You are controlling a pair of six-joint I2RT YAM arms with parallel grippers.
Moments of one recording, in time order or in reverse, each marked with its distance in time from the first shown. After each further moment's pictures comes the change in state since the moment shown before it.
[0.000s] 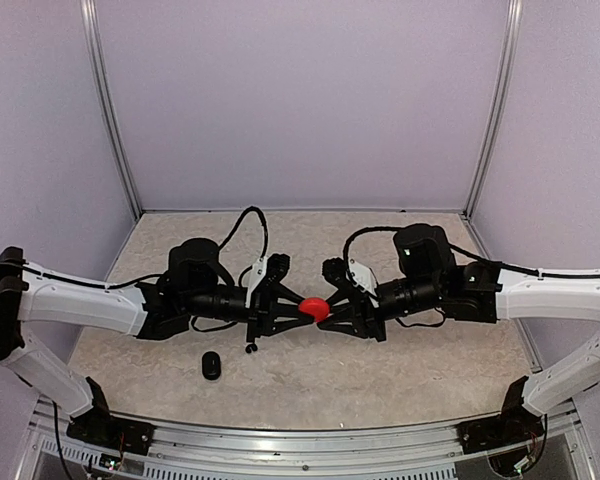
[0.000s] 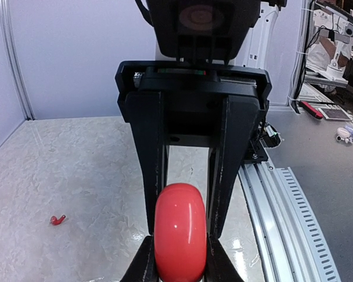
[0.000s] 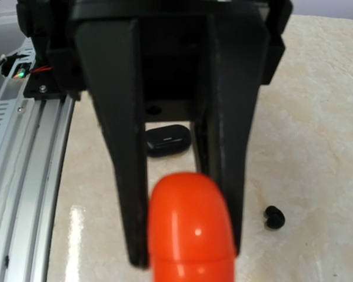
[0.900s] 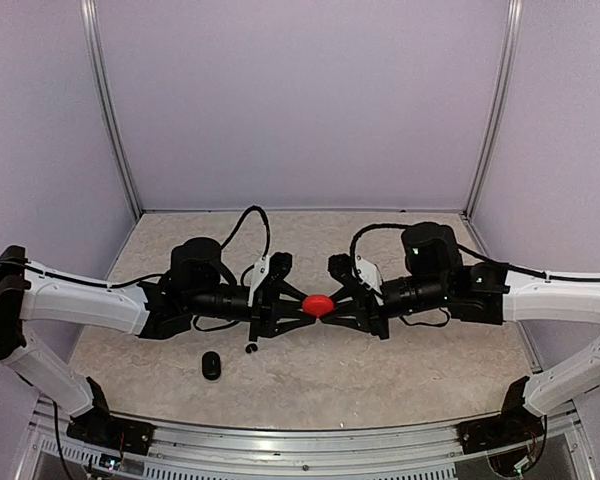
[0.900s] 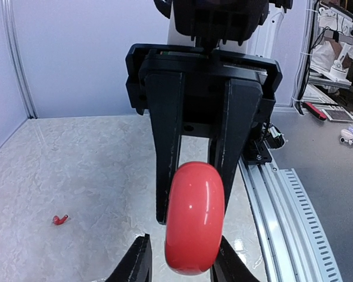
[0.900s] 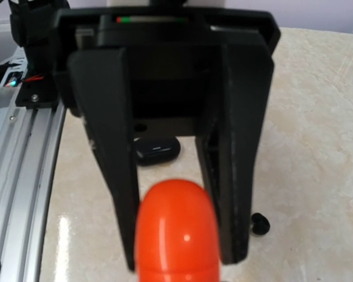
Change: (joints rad) left arm -0.003 0.014 0.012 0.000 -0.018 -0.005; right arm 0.005 -0.039 -0.015 0.017 0.027 0.004
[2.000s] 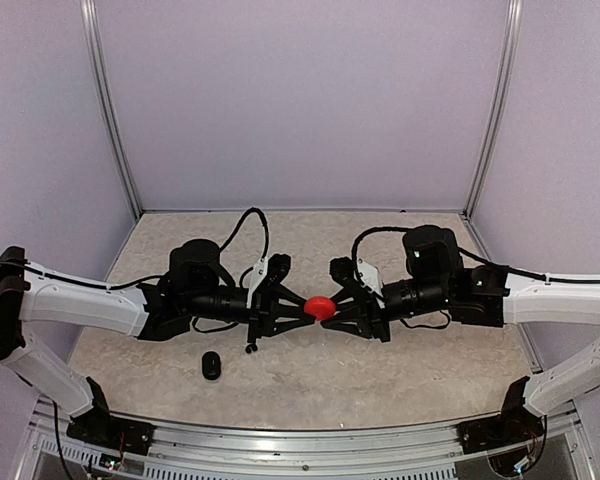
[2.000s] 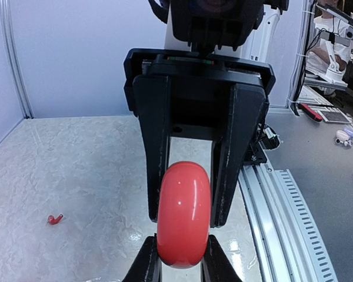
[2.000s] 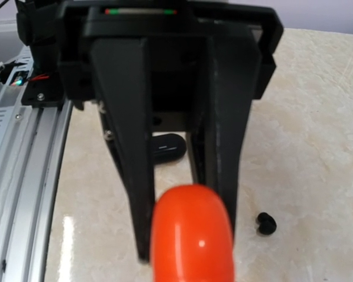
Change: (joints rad) left arm -0.002 -0.006 -0.014 0.014 0.013 -0.014; right arm 0.000 -0.008 -0.024 0.022 -0.015 0.003
